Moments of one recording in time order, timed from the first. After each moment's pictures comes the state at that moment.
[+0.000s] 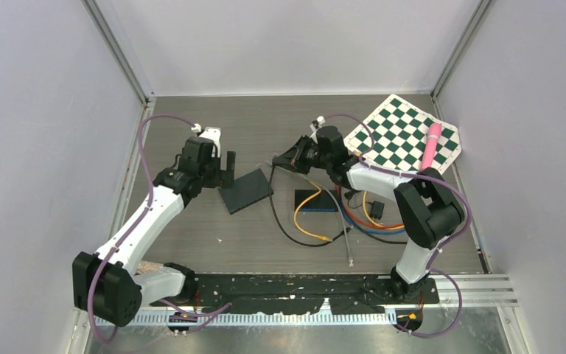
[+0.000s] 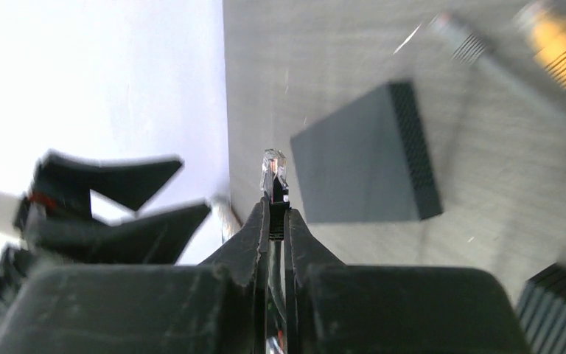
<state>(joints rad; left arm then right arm) -0.35 1.19 0.96 -0.56 -0.20 -0.14 0.58 1.73 1.02 0.29 -0.43 1.09</state>
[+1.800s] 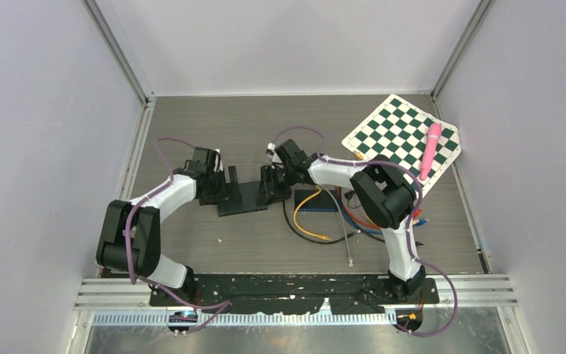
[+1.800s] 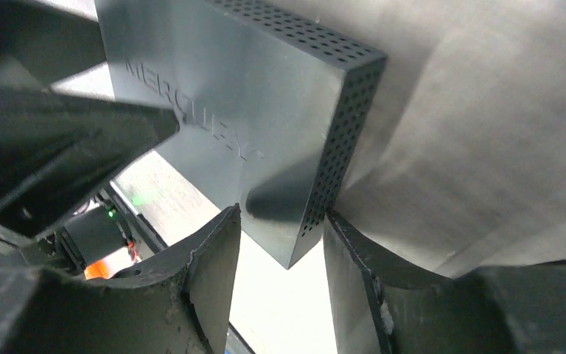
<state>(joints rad) -0.24 1.49 0.81 -0.40 0.12 -0.39 0.72 2.10 1.39 -0.22 -0.51 0.63</state>
